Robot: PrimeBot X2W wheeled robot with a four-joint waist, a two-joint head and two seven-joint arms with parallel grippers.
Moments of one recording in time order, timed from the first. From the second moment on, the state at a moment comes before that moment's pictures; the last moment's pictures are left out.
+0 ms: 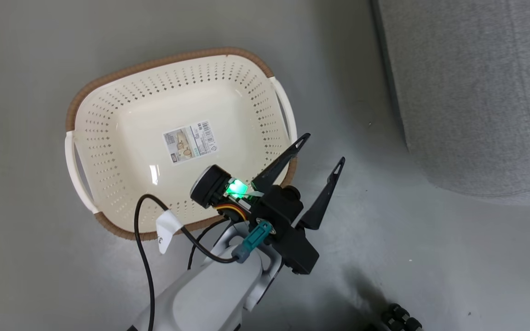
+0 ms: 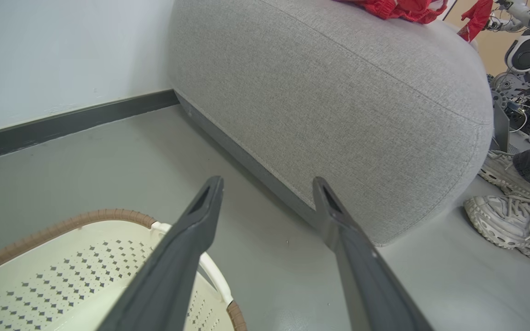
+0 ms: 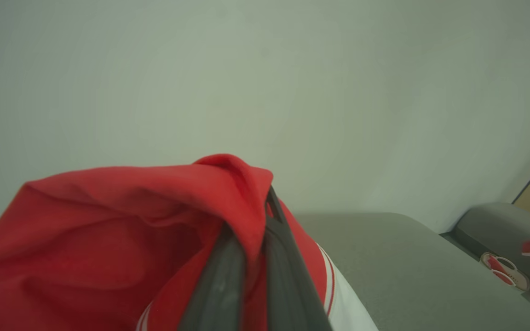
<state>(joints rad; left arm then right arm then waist) -0.66 0.06 -0.89 0.42 -0.39 0.12 -0.25 -1.31 -0.84 0.12 0.88 0.45 0.12 -0.26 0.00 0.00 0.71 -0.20</state>
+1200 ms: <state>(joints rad) -0.65 0.05 -0.80 0.47 -0.44 0.12 -0.25 -0.94 -0.67 0.19 0.82 0.53 0.12 -0.26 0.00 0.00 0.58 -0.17</state>
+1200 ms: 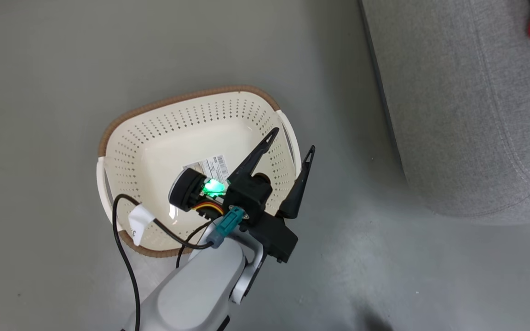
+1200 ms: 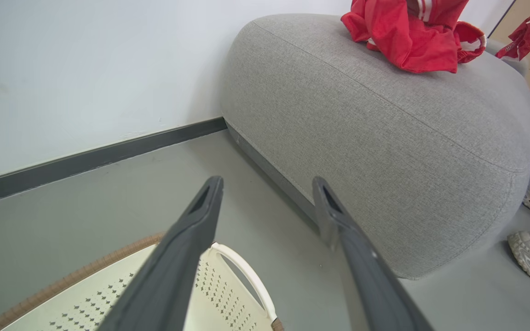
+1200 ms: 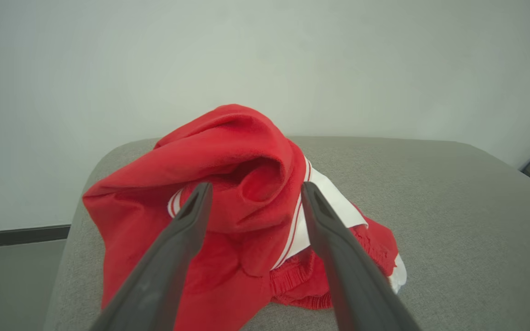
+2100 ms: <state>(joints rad) -0.45 0.04 -0.52 0.51 -0.44 0.12 -0.25 -0.60 -0.49 0.28 0.55 0.60 0.12 -0.26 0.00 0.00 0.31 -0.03</state>
